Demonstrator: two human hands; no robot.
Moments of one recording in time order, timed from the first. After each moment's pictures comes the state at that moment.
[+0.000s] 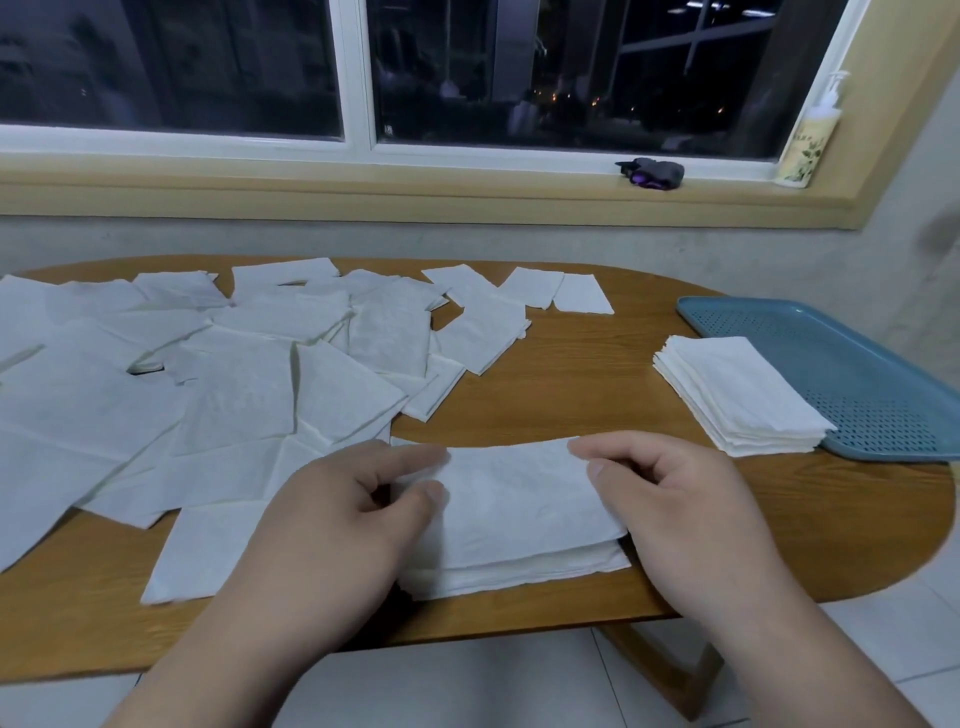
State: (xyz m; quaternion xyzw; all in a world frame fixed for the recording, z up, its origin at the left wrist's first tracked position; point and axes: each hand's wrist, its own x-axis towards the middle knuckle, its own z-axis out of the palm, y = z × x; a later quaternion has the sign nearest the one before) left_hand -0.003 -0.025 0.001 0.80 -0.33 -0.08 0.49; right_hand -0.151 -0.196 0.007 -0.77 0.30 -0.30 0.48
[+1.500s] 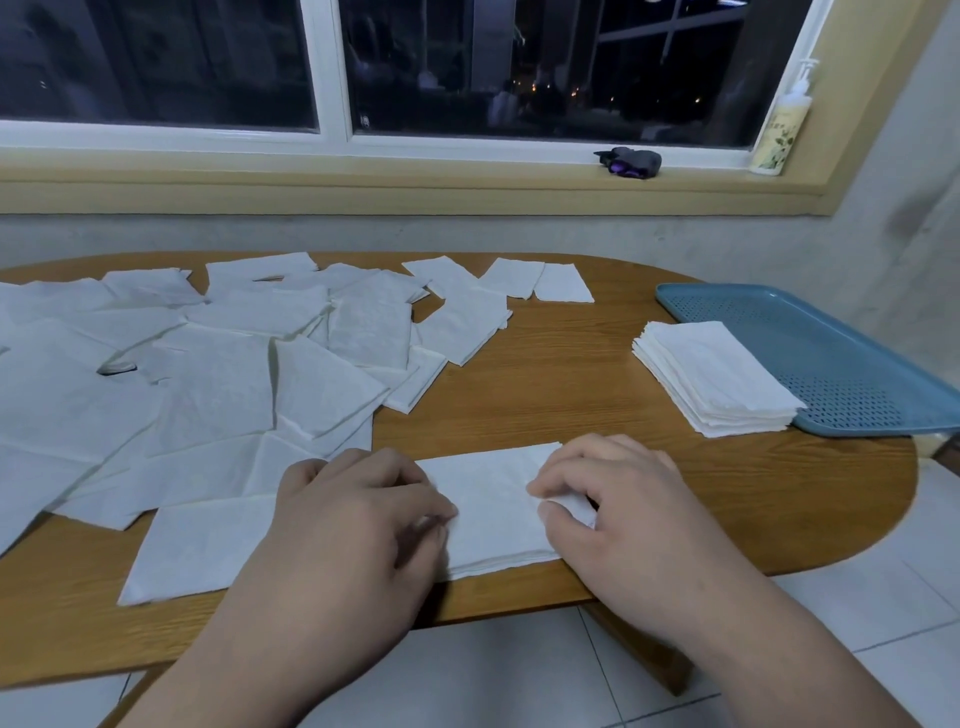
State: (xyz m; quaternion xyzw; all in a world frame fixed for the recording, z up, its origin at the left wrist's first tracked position) left_hand -0.006 -0.023 -0.022 0.82 -0.50 0.08 0.26; right_hand -0.153 -0.194 -0.008 -0.94 0.22 -0.18 0.17
